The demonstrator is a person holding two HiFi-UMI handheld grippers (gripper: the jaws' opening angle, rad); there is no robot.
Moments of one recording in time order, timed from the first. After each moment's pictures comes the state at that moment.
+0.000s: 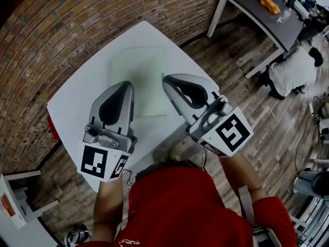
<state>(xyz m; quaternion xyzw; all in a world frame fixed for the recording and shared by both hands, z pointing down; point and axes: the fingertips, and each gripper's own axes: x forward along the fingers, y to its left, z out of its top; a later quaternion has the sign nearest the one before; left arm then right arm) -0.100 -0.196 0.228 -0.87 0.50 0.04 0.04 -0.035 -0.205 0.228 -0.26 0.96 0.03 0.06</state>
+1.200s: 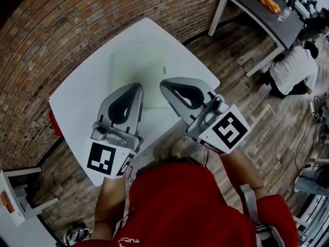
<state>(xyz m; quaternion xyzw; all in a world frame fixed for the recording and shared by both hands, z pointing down) -0.087 -0.166 0.241 -0.88 0.48 0.02 0.03 -0.048 -0.171 0.241 -0.24 0.97 0.03 0.03</state>
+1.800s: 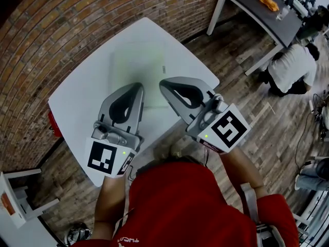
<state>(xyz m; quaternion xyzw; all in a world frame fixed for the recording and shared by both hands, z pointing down) -0.085 -0.168 0.245 -0.88 0.47 0.02 0.02 -0.050 -0.172 0.246 -0.24 0.97 0.03 0.03</state>
